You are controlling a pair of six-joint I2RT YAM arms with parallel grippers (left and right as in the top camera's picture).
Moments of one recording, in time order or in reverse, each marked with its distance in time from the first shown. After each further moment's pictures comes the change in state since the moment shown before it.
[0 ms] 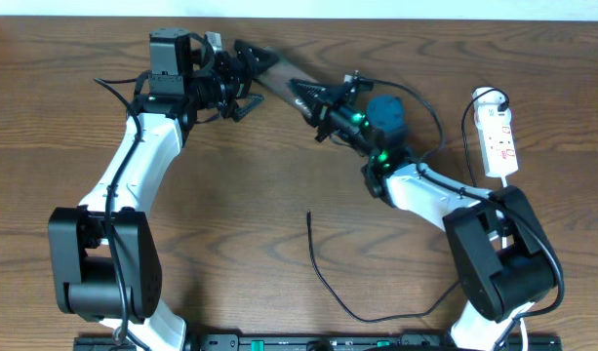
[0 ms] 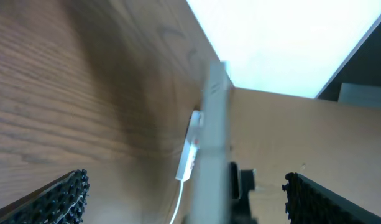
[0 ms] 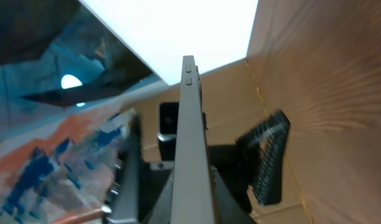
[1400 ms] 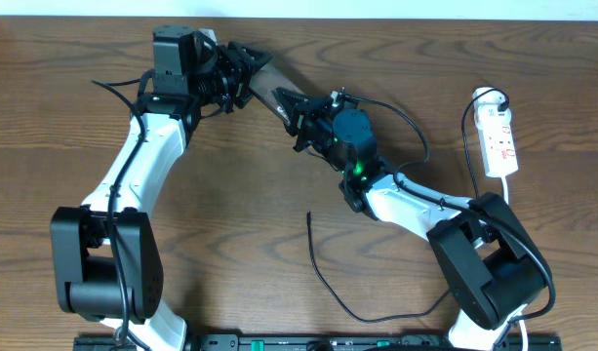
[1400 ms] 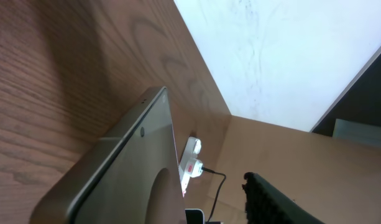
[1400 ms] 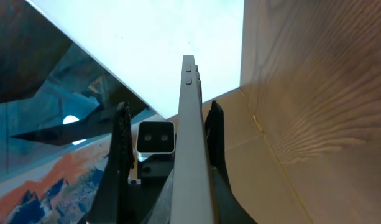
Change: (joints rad) left arm -0.014 0.000 0.000 0.048 -0.123 -0.106; right arm 0.124 0.000 0.000 -0.078 0.291 0.037
